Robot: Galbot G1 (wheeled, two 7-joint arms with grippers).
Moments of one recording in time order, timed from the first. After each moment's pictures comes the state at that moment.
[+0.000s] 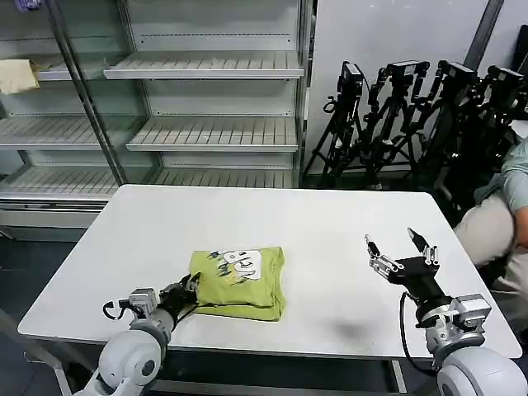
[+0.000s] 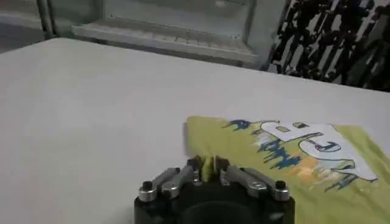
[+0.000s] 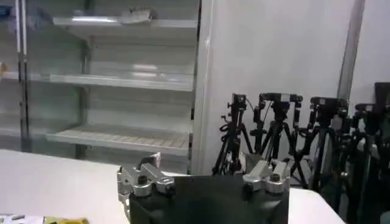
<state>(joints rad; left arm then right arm) 1.19 -1.08 -0.31 -2.00 -0.79 0.57 -0.41 -1.38 1.16 0.68 2.35 0.40 -0.48 0.04</state>
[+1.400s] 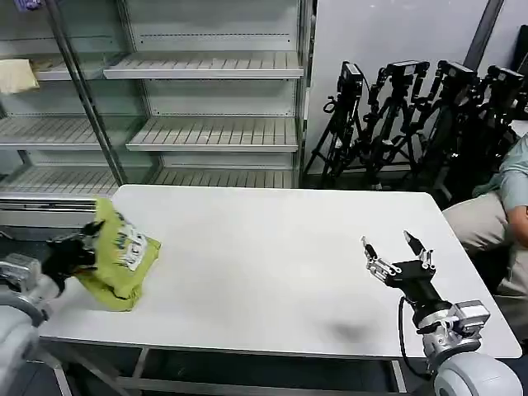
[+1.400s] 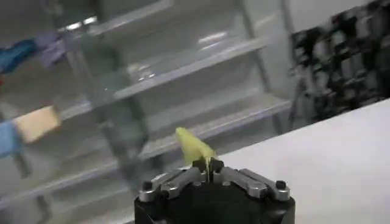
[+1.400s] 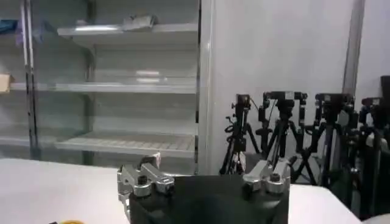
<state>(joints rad) 1.37 -0.77 -0.82 -2.20 -0.56 0.56 -0.03 -1.41 1.19 0.67 2.34 0.41 -0.43 0.03</state>
